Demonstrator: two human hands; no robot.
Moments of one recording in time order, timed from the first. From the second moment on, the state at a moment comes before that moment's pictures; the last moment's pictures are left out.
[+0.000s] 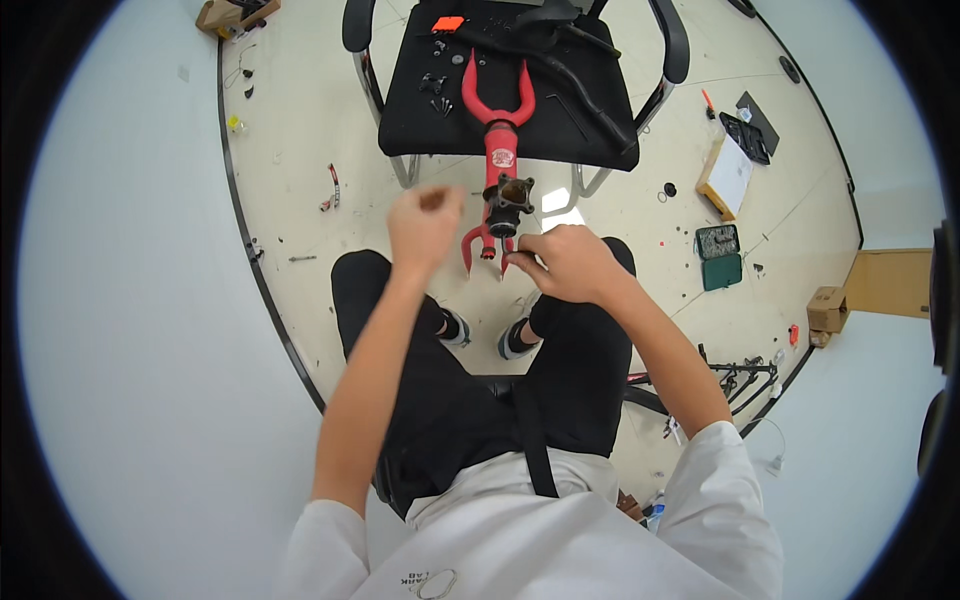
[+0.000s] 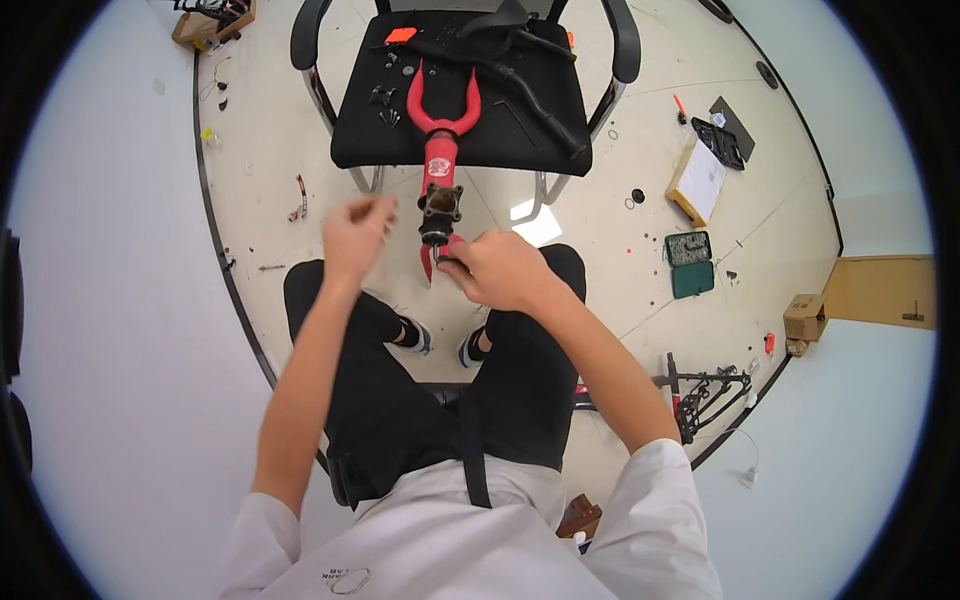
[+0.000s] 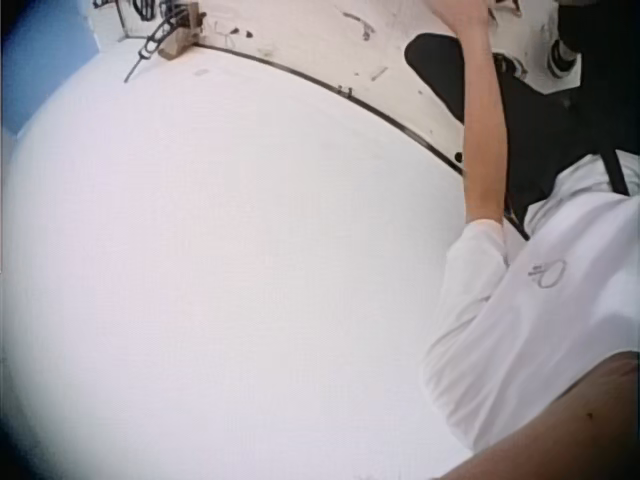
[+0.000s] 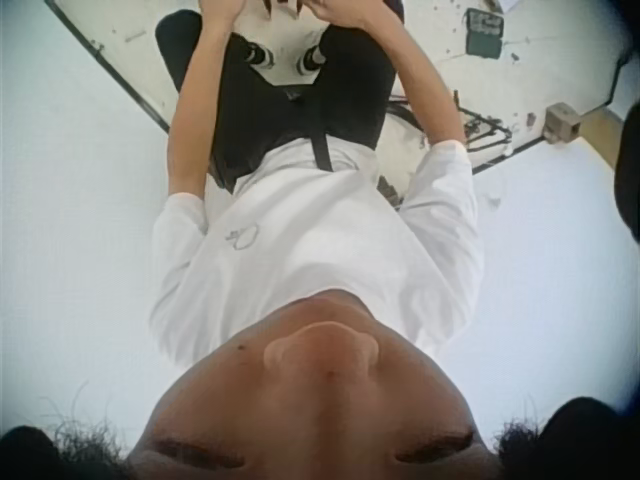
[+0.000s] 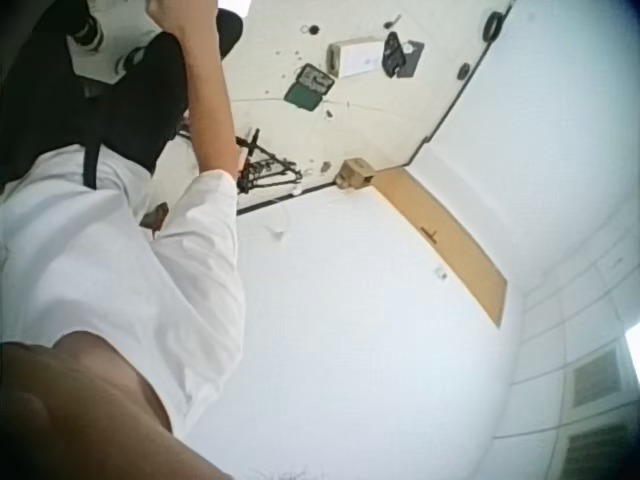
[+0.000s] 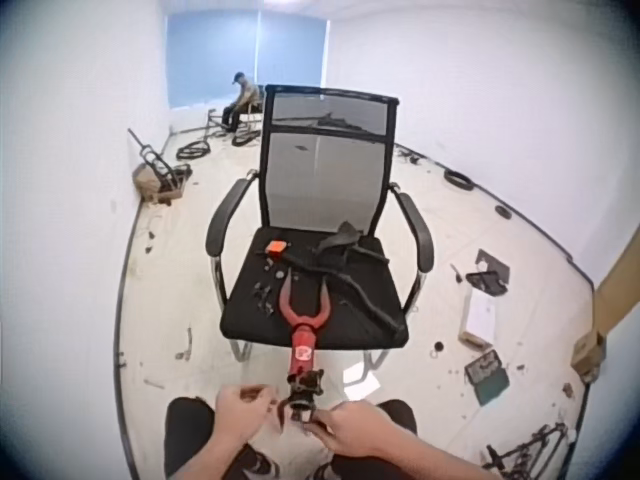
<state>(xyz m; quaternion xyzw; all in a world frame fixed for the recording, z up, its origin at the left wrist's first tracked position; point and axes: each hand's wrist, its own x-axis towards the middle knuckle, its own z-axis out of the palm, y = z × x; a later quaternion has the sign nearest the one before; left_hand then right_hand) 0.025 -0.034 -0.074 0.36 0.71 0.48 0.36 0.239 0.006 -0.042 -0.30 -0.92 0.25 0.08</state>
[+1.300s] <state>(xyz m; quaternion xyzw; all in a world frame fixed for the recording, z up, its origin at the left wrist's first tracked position) 0.016 0.177 -0.121 0.67 0.71 0.05 0.19 0.247 0.021 -0.057 -0.33 -0.81 0.48 0.09</state>
